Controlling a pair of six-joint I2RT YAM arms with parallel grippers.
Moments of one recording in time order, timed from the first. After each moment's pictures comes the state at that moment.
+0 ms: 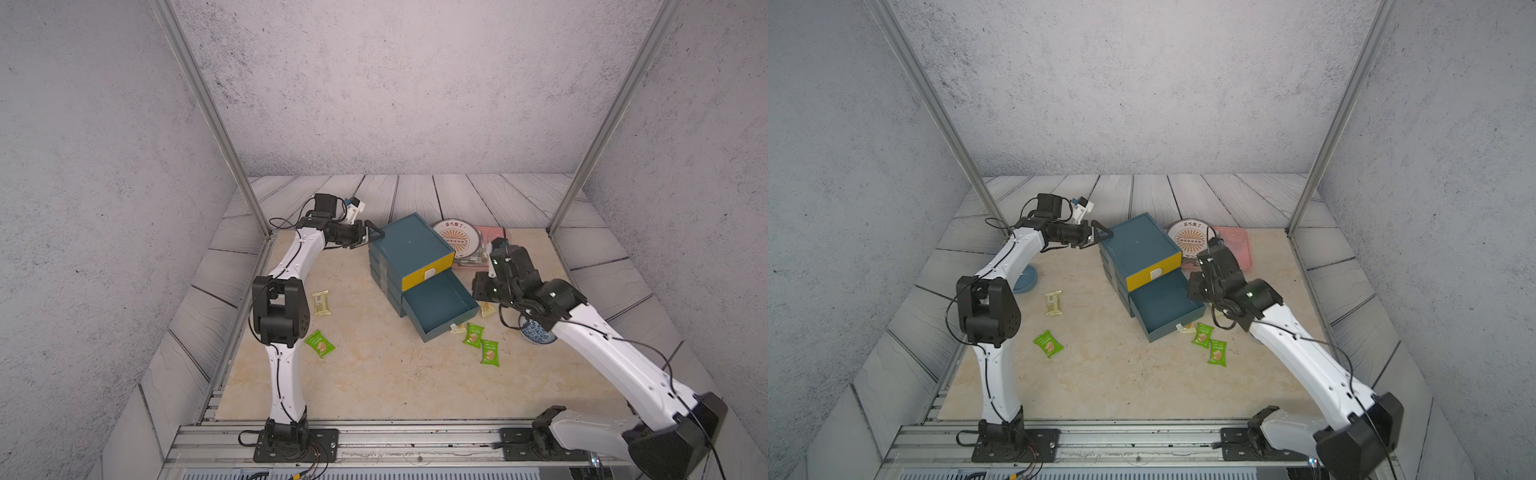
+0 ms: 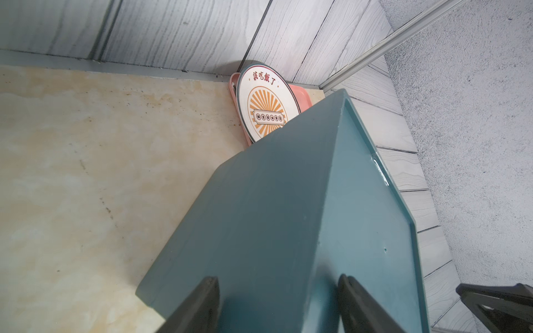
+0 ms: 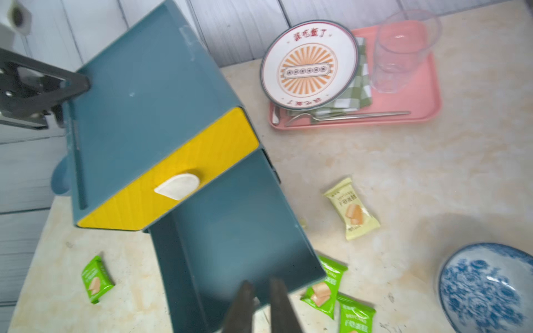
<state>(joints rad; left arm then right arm) -0.15 2.15 1.98 -0.66 0.86 -0.22 0.56 1.14 1.15 -0.77 0.13 0.63</state>
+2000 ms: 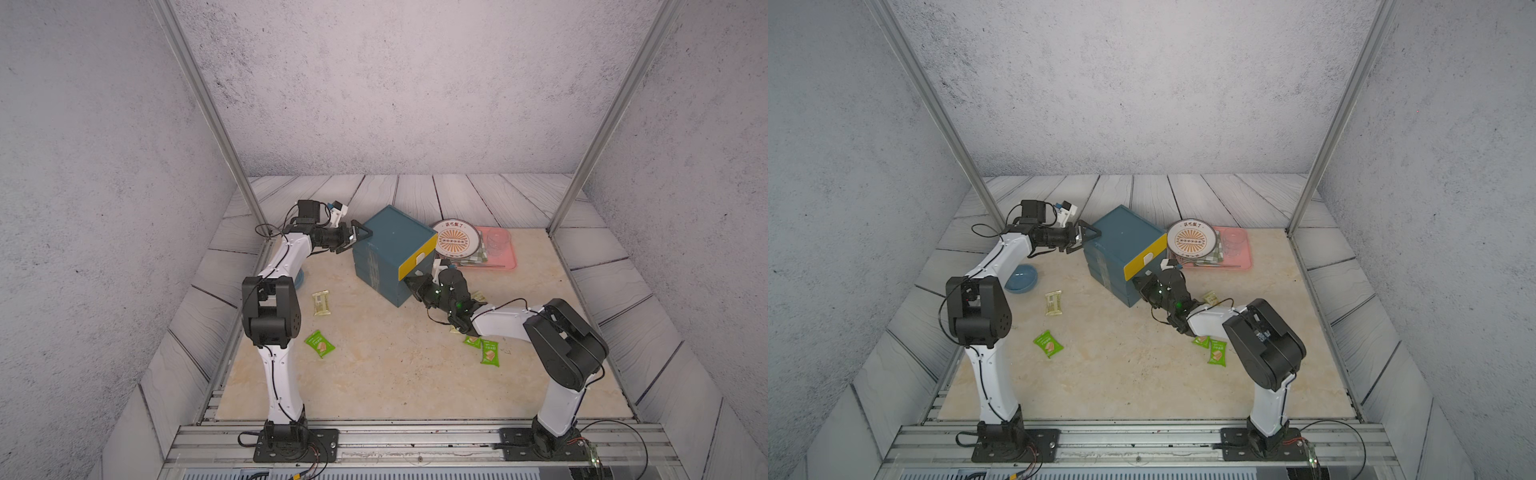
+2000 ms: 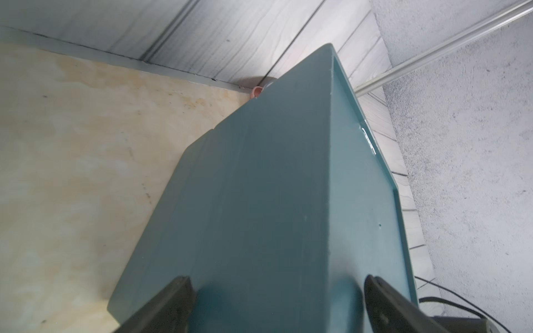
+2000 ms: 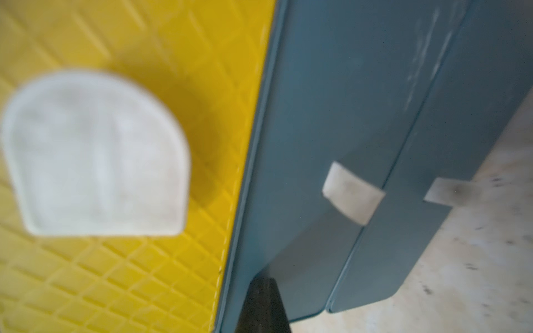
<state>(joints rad) -0.04 2.12 1.86 -0.54 0.92 -0.31 0.69 1.84 0.97 0.59 -0.17 1.28</state>
